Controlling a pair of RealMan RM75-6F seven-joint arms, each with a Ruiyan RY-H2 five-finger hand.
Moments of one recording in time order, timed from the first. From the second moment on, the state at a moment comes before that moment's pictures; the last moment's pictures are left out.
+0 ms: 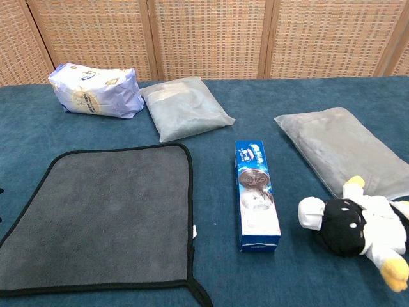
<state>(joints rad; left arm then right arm) -0.14 -1.35 0.15 -1.44 1.68 1.29 0.36 0.08 -1.15 0.05 -1.60 -1.54 1.51 -0.06</state>
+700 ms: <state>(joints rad) -0.17 -1.46 0.13 -1.38 1.69 1.27 0.39 0.07 -1.15 0.06 -1.60 -1.54 1.52 -0.04</state>
